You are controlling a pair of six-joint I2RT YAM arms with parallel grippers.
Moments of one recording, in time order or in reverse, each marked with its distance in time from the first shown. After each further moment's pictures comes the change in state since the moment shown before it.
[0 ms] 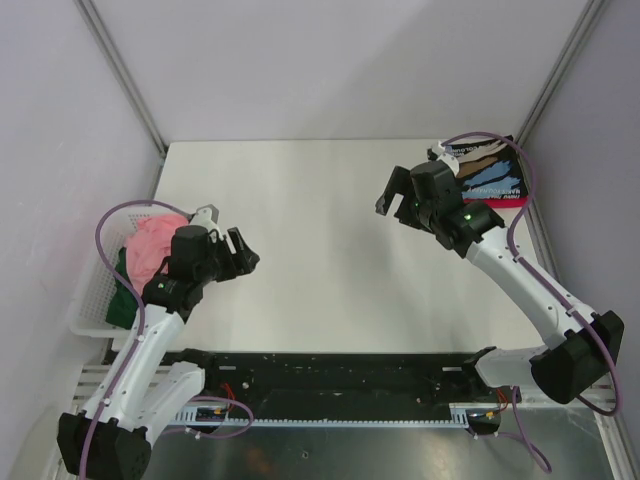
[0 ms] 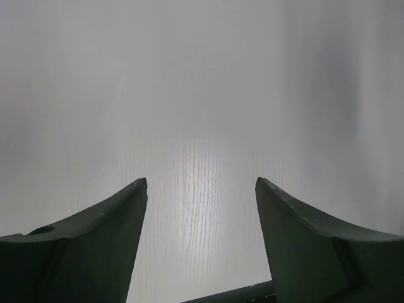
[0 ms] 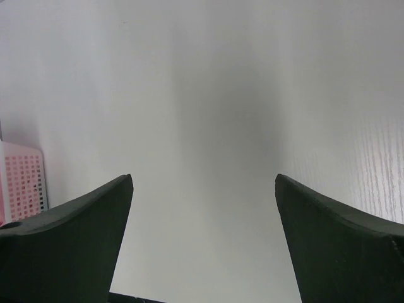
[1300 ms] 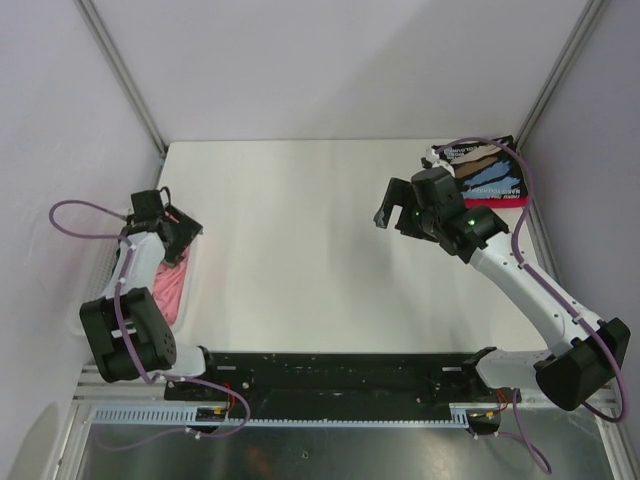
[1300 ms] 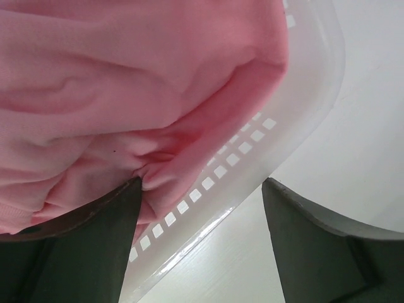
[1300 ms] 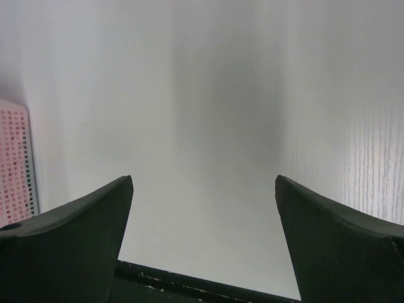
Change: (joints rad) left arm 0.497 0.597 0.274 -0.003 -0.122 -0.256; right arm 0.016 -0.038 -0.018 -0.076 -0.077 -0.053
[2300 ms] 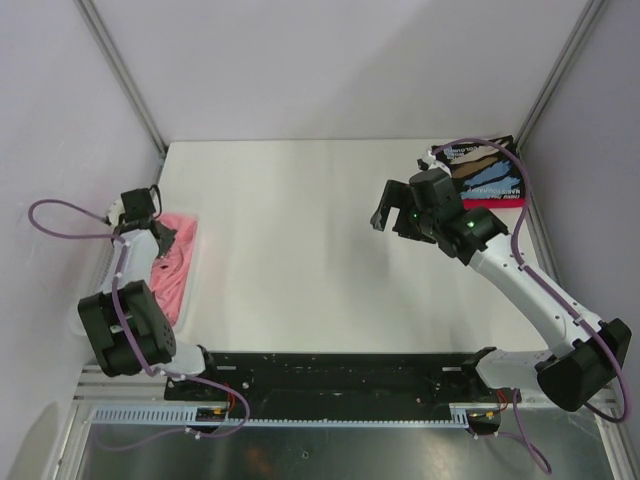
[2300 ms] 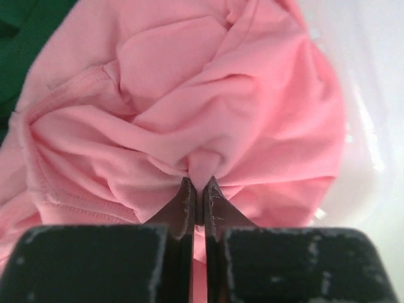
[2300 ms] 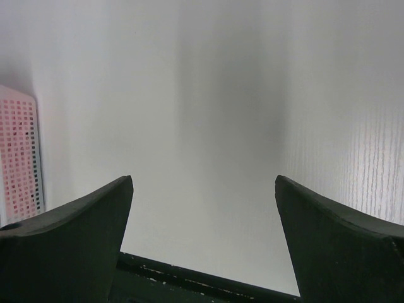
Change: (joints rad) left arm 0.059 0.053 0.013 0.041 -0.211 0.002; right arm 0.022 -0.002 0.000 0.000 -0.018 -0.001
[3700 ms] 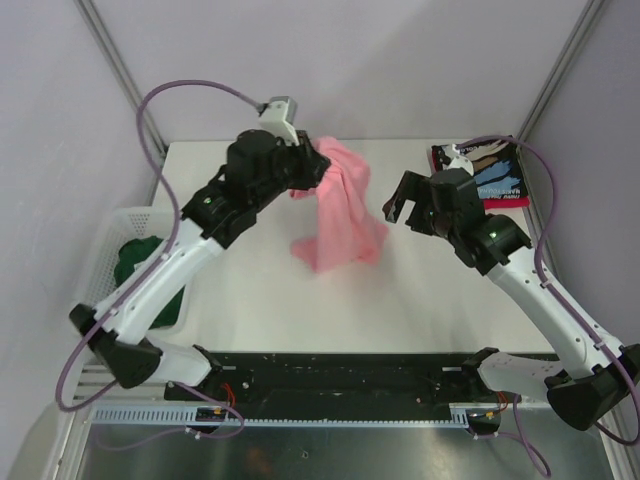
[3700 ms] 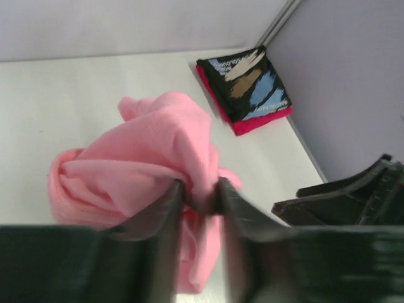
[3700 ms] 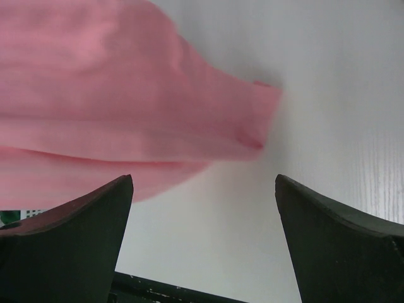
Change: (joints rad) left arm -1.050 -0.107 0.608 0.064 0.097 0.272; right arm -0.021 -0.109 0.000 0.034 0.064 -0.006
